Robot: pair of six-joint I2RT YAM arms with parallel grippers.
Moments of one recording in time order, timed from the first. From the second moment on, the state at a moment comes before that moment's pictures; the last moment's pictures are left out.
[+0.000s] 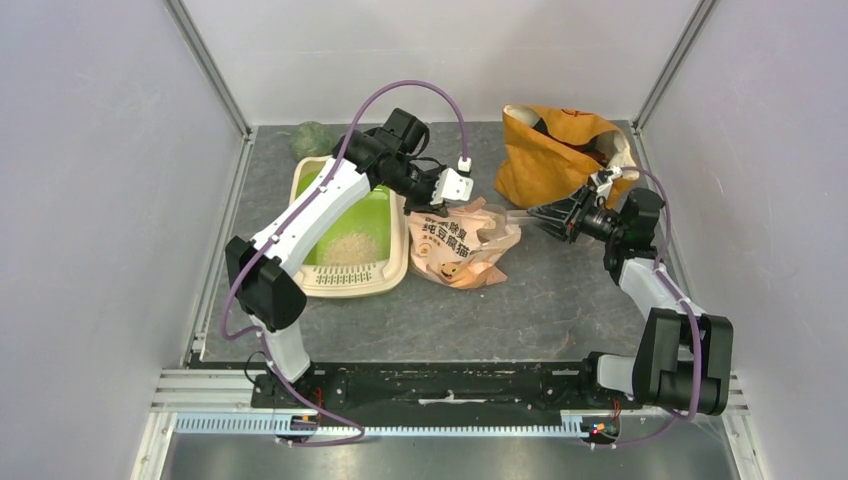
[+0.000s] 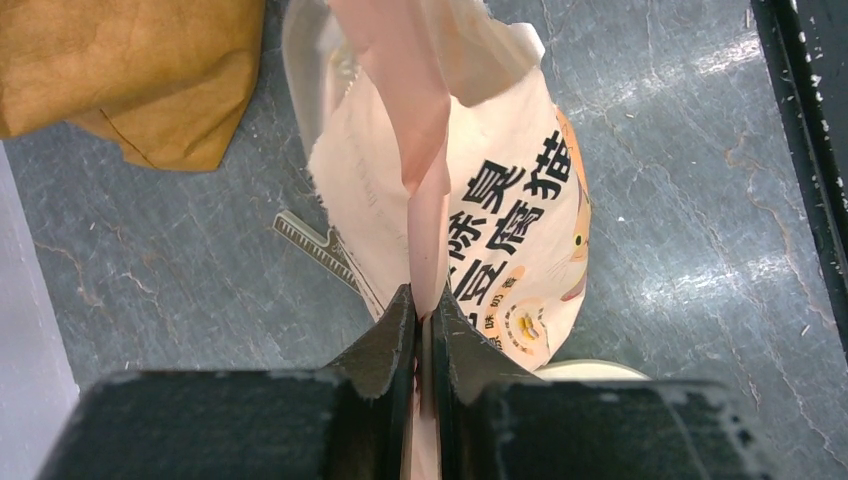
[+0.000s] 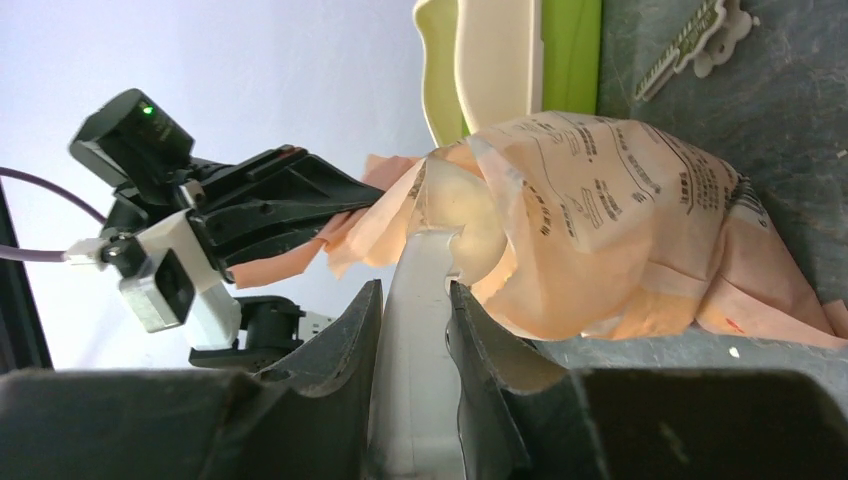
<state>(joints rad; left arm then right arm) -0.62 1.81 1.88 -1.11 0.68 1.15 -0.17 1.27 0.61 0.38 -1.10 1.19</state>
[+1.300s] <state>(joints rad) -0.62 1.80 1.87 -1.11 0.65 1.15 -0.36 1.26 0.55 0.59 -1.29 1.38</state>
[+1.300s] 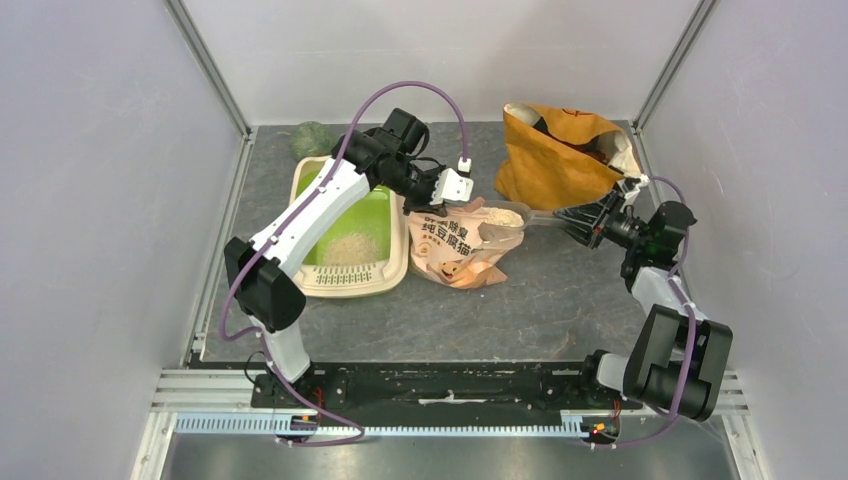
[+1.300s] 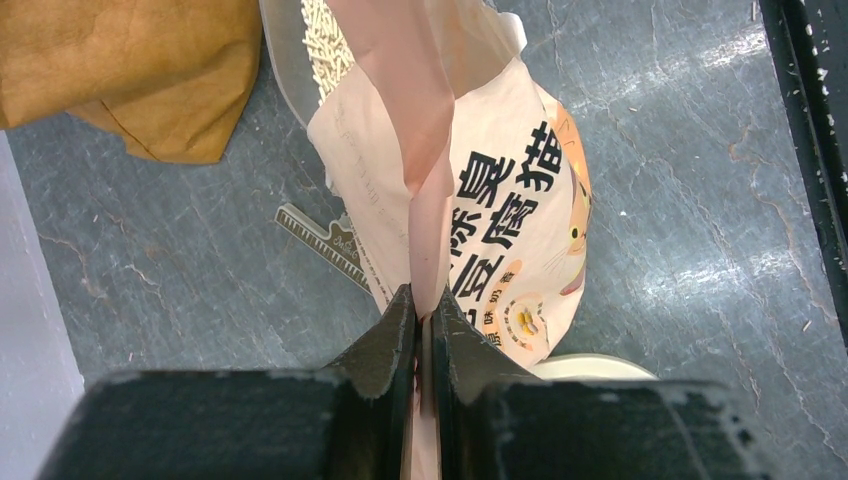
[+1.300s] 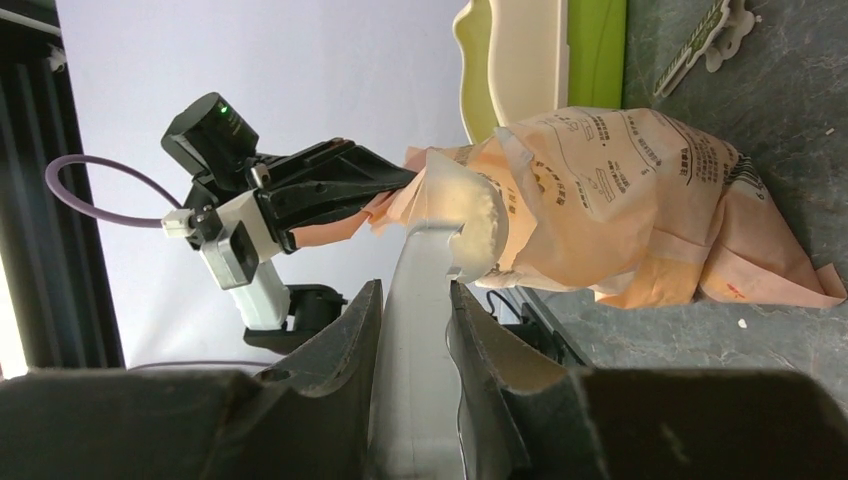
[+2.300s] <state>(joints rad) -0.62 1.80 1.87 -1.11 0.64 1.15 -0.57 1.12 0.68 0.53 -1.47 1.52</state>
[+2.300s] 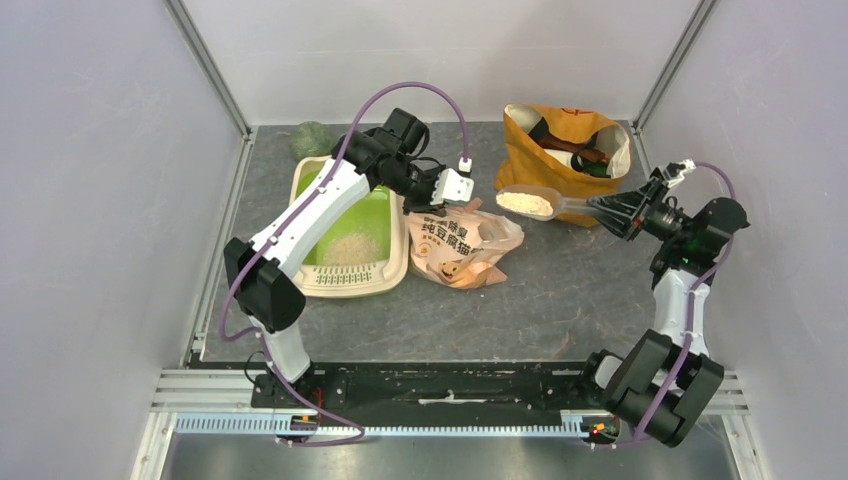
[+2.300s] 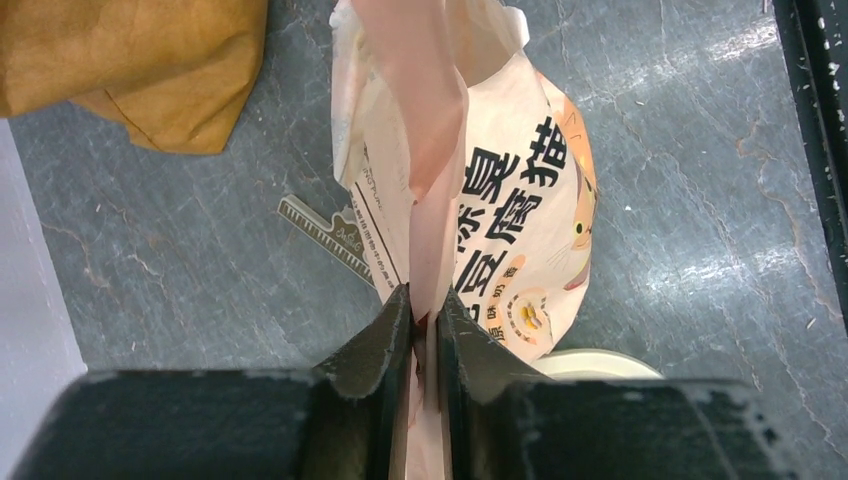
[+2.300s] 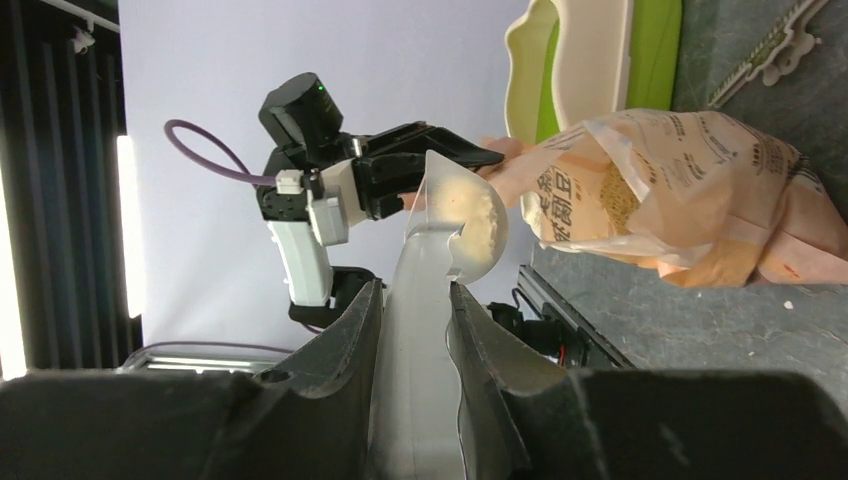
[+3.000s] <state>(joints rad) -0.57 1.63 1.87 -1.06 0.59 1.07 -0.28 1.28 0.88 0.60 -1.21 1.75</state>
